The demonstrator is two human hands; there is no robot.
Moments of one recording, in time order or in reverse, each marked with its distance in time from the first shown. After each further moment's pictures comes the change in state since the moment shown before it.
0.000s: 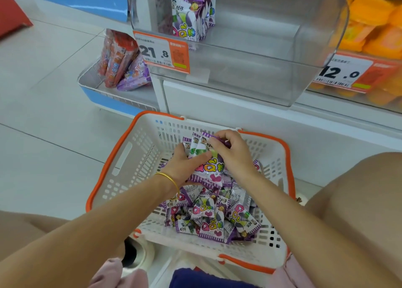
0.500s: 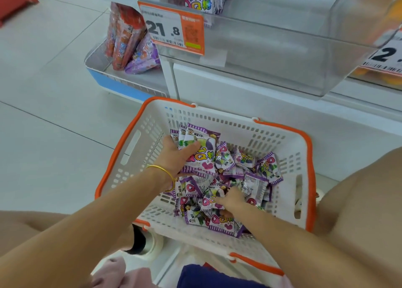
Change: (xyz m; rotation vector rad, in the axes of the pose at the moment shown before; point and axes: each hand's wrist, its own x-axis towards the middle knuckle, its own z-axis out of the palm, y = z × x) left_hand 0.017 -0.008 -0.032 -0.007 0.212 -0.070; right_hand -0.034 0.150 0.054 -0.429 -0.362 0.894
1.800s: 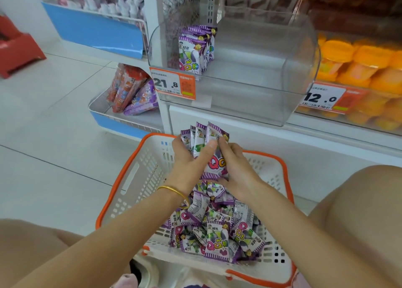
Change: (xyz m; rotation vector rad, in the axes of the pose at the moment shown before) left_hand -0.081 0.046 0.024 0.026 -0.049 0.564; right_hand -0.186 -0.103 -0.090 0.853 -0.013 -0.552
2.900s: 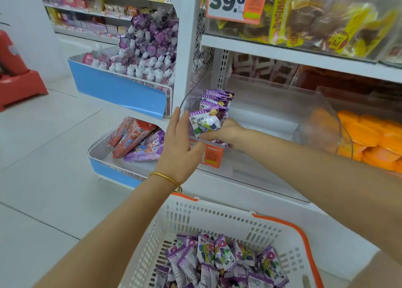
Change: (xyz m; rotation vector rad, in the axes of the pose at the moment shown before) left_hand 0.141 0.076 -0.079 0.429 0.114 0.521; right_hand 0.177 -0.170 0.073 -0.754 0.082 -0.237
